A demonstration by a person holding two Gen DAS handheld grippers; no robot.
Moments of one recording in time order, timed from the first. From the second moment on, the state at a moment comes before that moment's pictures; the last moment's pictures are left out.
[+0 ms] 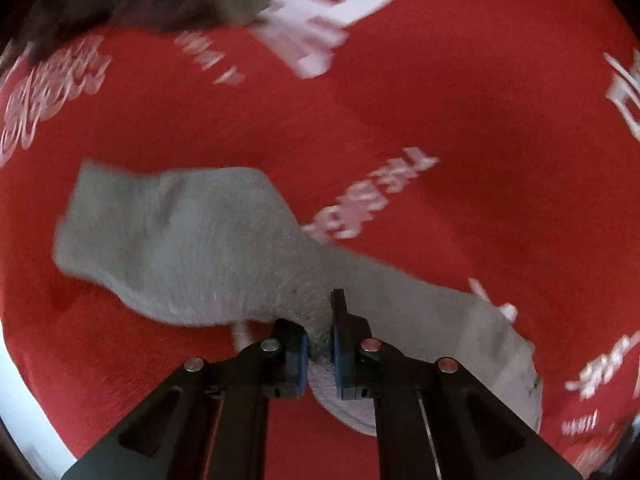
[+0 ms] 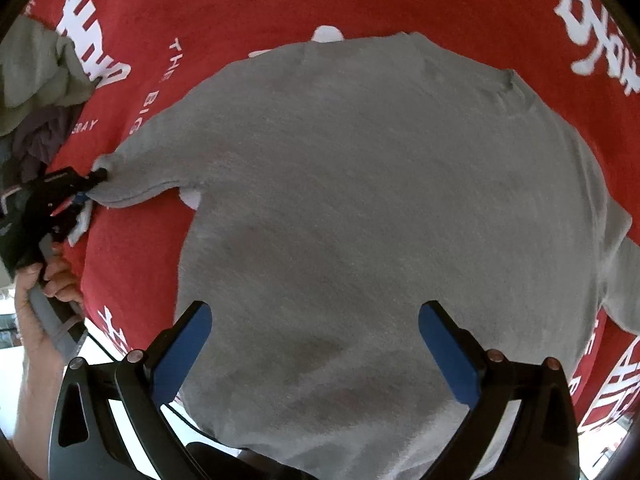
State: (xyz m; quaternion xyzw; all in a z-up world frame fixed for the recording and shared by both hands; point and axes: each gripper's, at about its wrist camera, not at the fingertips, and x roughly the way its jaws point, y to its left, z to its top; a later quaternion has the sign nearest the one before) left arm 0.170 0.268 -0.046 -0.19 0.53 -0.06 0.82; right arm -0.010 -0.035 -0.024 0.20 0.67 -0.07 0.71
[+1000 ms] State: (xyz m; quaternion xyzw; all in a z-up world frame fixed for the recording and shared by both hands) left arm 0.031 0.031 -0.021 0.16 0.52 -0.22 0.81; right arm -0.090 -0.180 -0.008 0.24 0.60 -0.17 0.74
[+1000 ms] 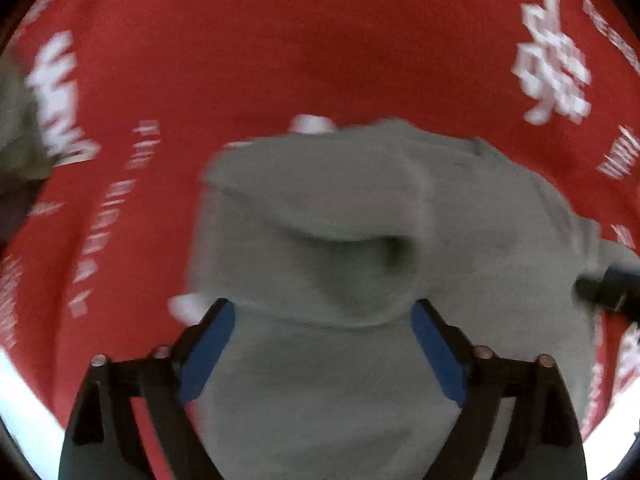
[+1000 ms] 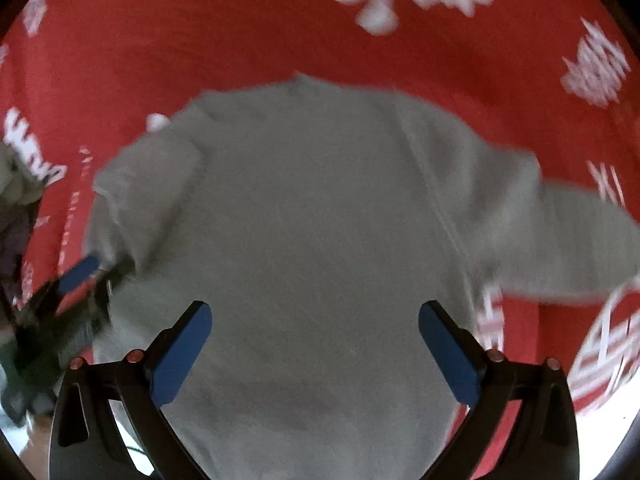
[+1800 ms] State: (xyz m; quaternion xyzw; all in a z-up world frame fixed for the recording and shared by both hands) left arm 0.083 0.091 -0.076 0.10 0.59 -0.11 0.80; right arm 0.113 -0.078 -0.026 0.13 0.55 -0.03 0.82
